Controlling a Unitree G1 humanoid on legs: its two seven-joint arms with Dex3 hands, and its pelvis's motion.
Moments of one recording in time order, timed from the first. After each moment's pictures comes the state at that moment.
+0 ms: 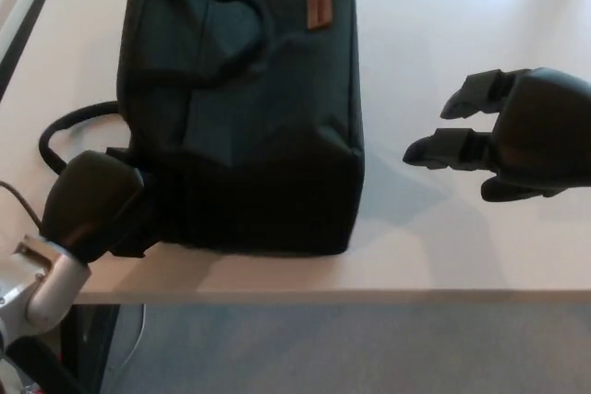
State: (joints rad) left_arm -0.70 0.56 -0.50 1.15 0.91 -0.82 0.83; right_arm -0.86 -0.87 0.62 0.54 -1.07 -0.84 -0.38
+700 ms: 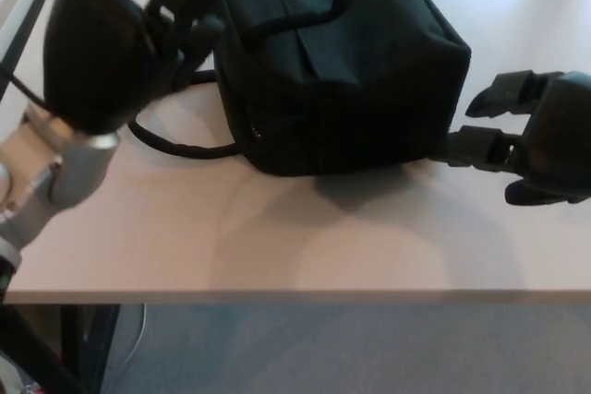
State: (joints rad) left_arm -0.74 0.61 -0.27 0.41 0.93 -0.60 0.86; right_arm -0.73 -0.93 0.50 0.45 -1.07 -0.82 -0.38
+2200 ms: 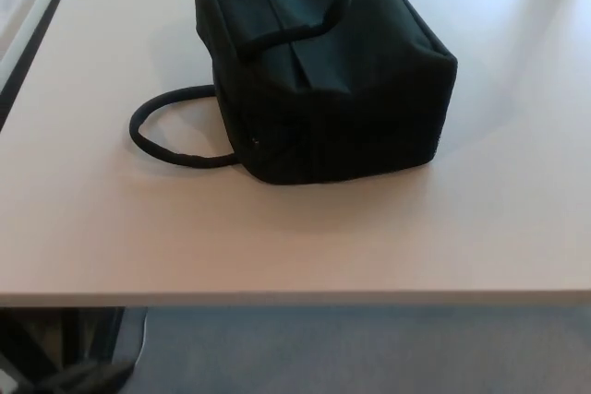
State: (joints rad) left_arm 0.73 0.66 -0.06 -0.06 0.59 -0.80 0.65; right_arm 0.73 -0.53 -0.13 0.09 -0.82 -0.97 -0.45
